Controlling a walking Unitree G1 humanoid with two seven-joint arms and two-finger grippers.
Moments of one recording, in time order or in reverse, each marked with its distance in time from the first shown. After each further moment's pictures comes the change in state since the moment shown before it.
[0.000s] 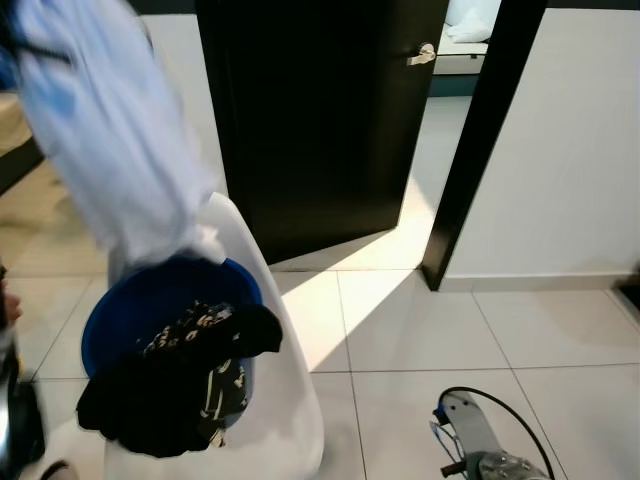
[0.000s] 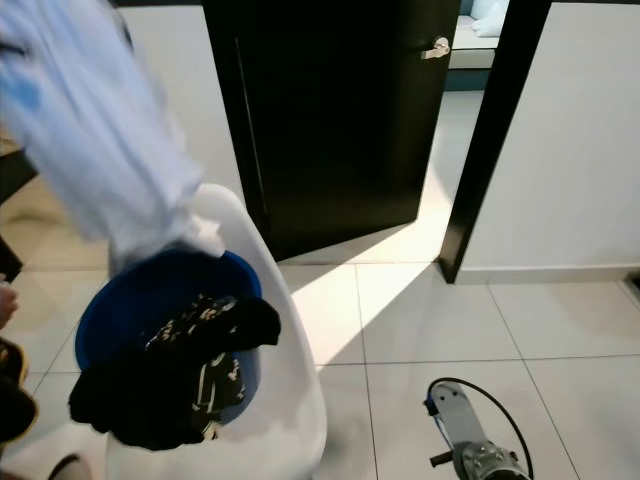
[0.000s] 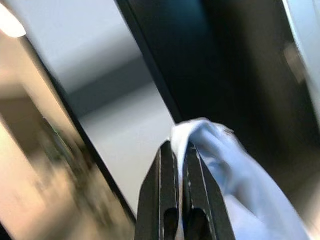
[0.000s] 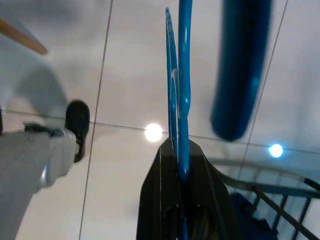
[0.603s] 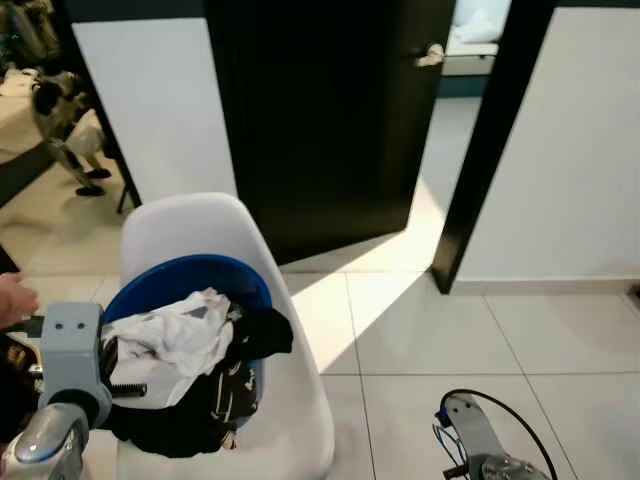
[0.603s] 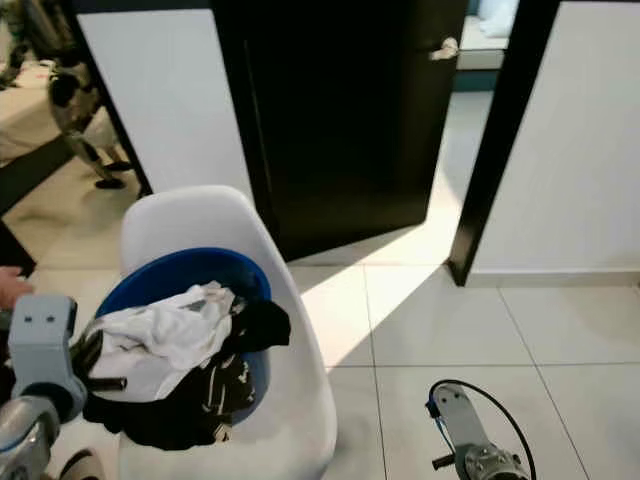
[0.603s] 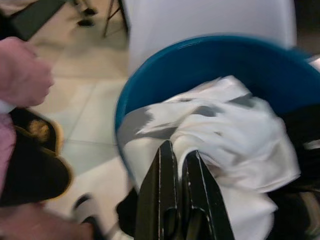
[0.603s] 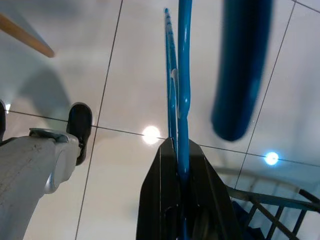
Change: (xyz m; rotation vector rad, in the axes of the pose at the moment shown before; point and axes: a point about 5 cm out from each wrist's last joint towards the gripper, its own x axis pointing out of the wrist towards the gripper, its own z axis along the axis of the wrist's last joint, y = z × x) left arm -0.158 -0.069 -0.109 -0.309 0.657 0.142; right arm 0.000 -0.001 0.003 -0.004 -0.008 0.004
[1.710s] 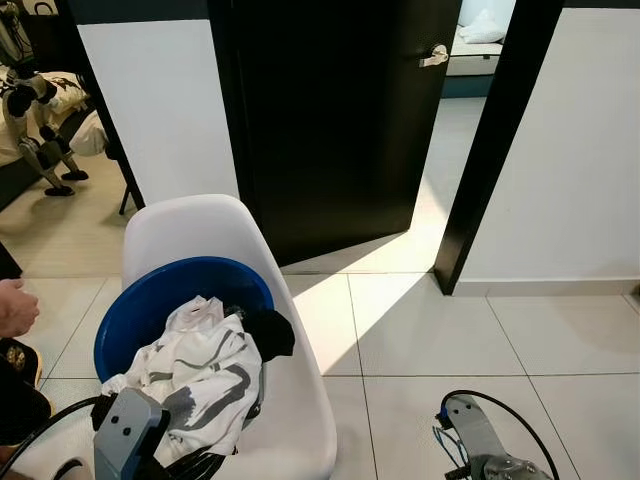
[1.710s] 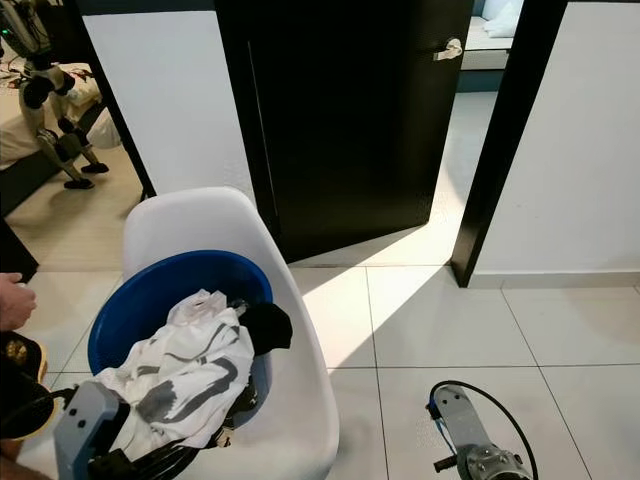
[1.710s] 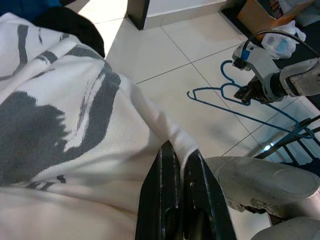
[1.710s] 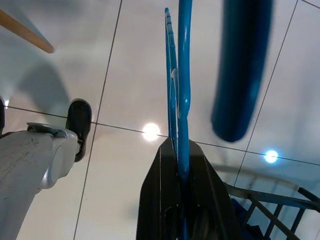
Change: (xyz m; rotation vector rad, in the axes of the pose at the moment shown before) left arm -0.092 -0.052 -0.022 -0.049 0.186 -0.938; right arm 0.000 -0.002 -0.003 -0.022 0.011 0.008
